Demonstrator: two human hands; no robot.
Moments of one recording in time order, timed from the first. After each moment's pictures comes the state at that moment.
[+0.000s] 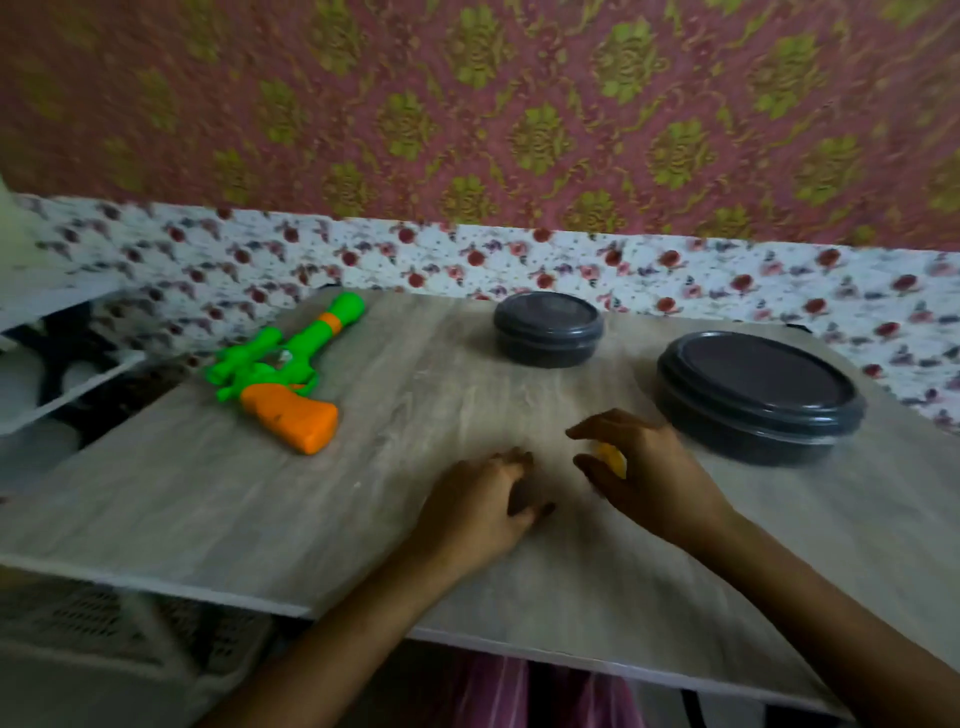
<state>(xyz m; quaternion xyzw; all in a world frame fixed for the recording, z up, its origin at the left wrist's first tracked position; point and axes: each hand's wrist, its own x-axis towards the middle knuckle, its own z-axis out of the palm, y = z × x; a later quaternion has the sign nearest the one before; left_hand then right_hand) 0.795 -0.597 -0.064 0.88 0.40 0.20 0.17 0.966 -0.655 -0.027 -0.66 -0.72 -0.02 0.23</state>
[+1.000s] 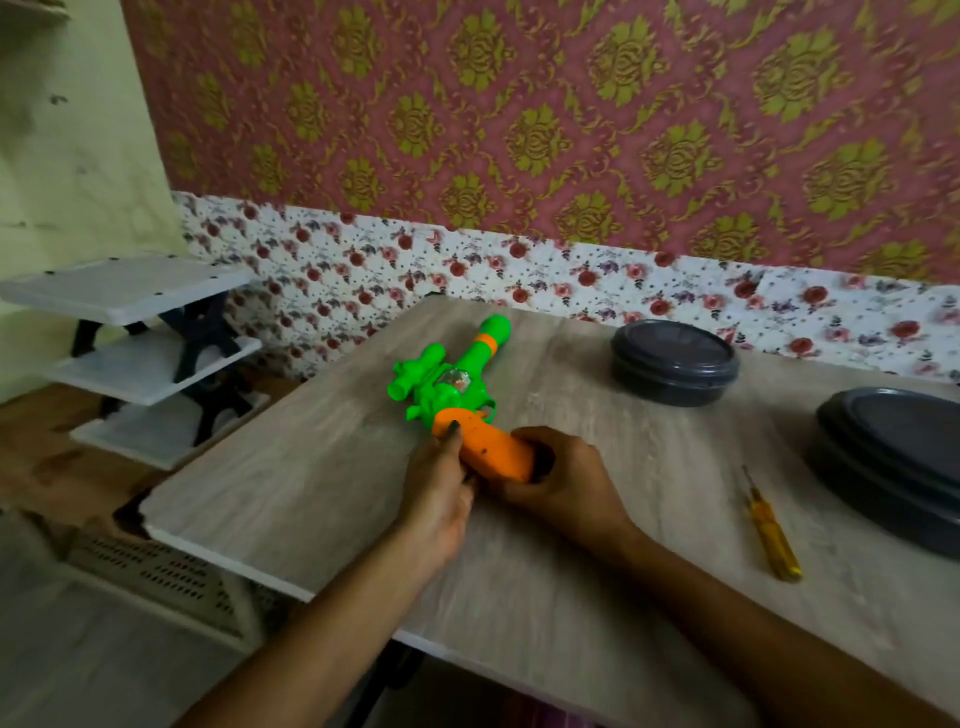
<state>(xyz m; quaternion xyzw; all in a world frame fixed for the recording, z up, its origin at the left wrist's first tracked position) 0.703 -0.522 -0.056 0.24 0.40 0.57 0.67 0.823 -0.549 -0.053 -0.60 -0.69 0.18 0.37</state>
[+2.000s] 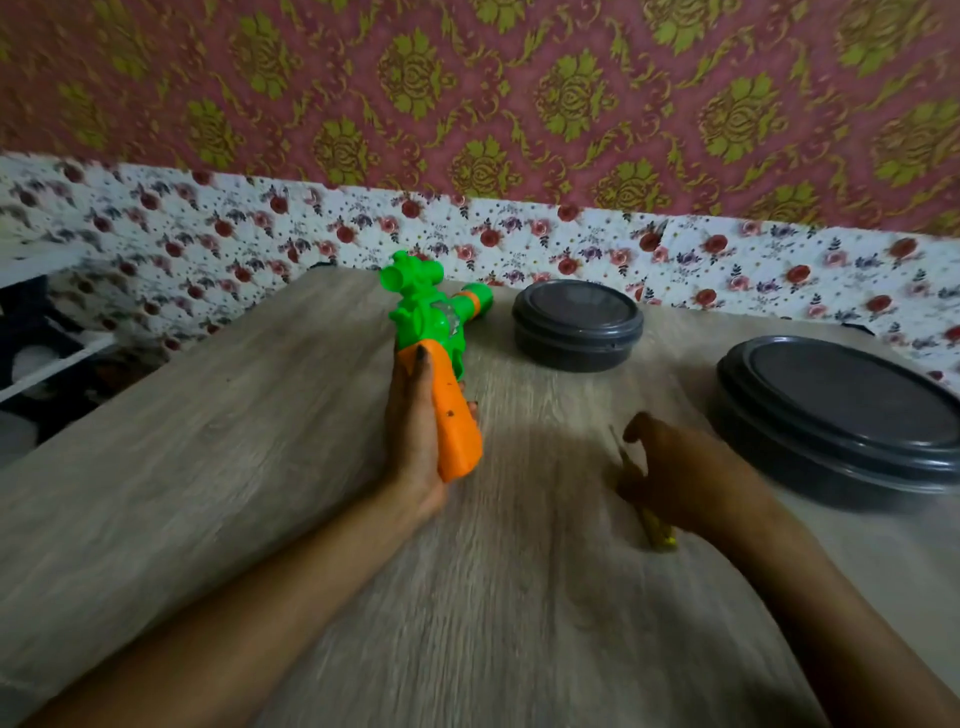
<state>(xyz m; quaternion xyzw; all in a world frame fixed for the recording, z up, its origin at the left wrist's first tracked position) 0.802 -0.469 -0.074 0.34 0.32 0.56 0.68 0.969 -0.587 -0.020 -0.81 -0.57 0.11 0.09</state>
